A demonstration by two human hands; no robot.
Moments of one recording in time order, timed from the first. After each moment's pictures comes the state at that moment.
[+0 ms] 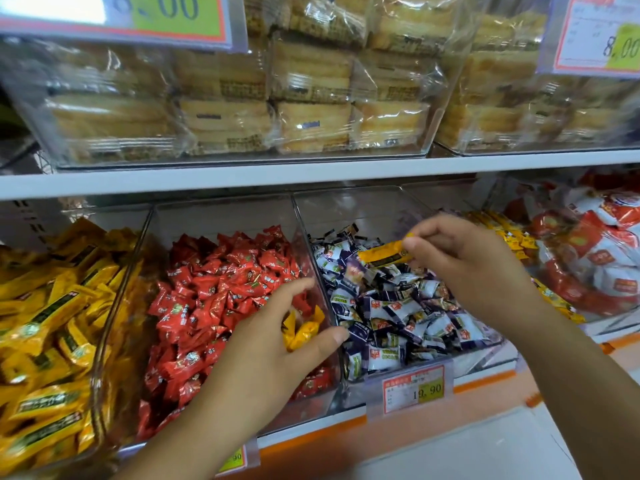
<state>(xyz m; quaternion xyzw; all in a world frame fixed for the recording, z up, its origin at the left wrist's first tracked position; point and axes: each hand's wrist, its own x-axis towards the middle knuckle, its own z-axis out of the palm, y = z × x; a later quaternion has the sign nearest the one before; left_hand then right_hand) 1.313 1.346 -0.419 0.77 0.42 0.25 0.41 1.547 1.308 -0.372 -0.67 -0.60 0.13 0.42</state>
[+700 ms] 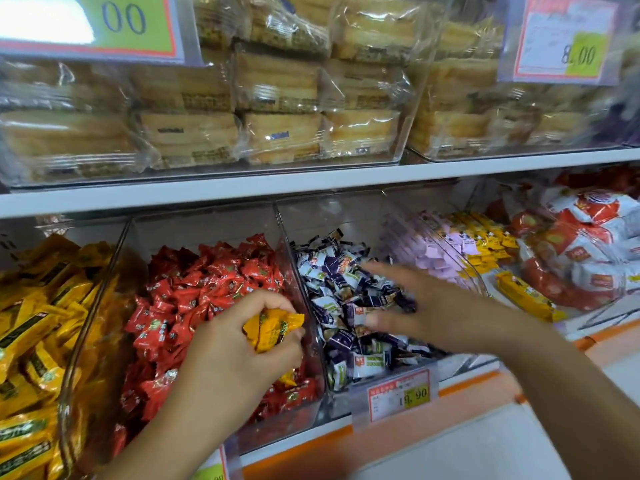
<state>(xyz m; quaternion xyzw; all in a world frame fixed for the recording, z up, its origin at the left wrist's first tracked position) 1.309 1.355 -0.419 0.73 0.40 0.33 0.44 1.548 1.298 -0.385 -0.74 -0.61 0.26 0.09</state>
